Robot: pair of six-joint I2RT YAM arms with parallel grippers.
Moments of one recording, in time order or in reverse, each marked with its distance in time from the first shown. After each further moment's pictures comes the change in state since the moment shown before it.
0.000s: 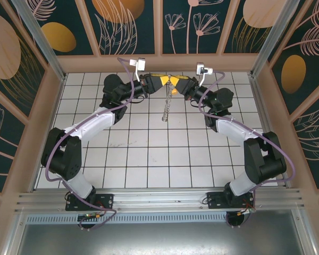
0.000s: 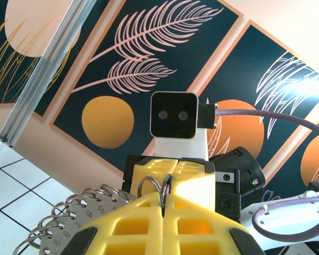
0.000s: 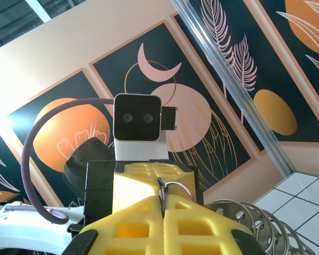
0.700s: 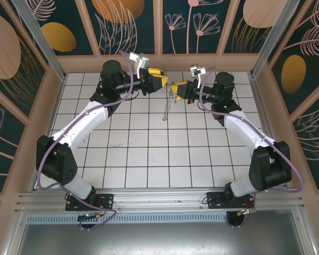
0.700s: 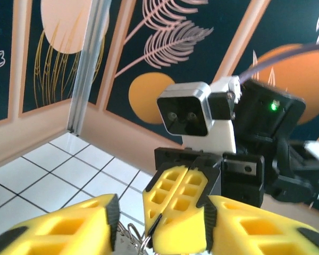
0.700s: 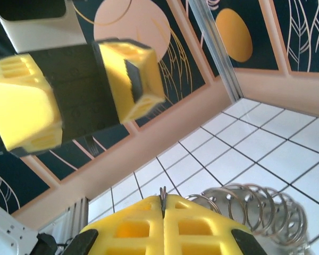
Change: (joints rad) left arm 0.023 -0.062 0.192 -0.603 -0.002 0.544; right arm -0.068 -0.091 0.135 -0.798 -0.193 -0.549
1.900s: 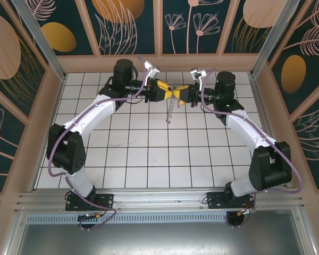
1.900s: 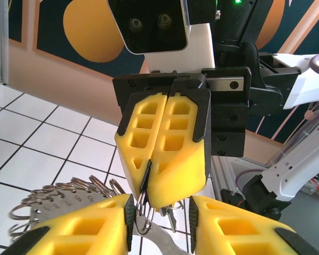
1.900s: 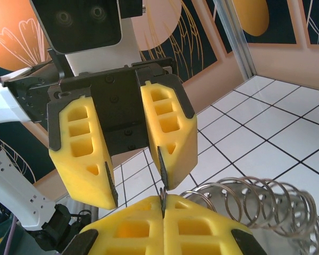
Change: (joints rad) left arm 0.000 0.150 0.095 -0.215 0.299 0.187; right arm -0.028 0.000 0.009 -0.110 -0.105 -0.074
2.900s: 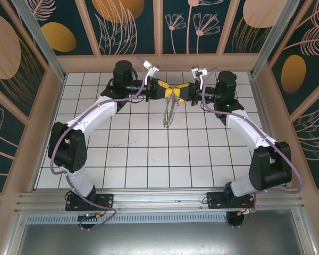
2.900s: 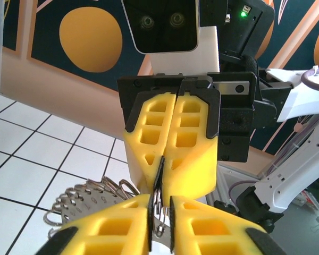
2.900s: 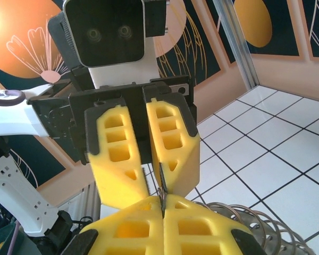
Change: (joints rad) left arm -0.002 0.018 -0.043 0.192 0.017 -0.145; right arm -0.001 0.000 0.000 0.074 -0.004 0.049
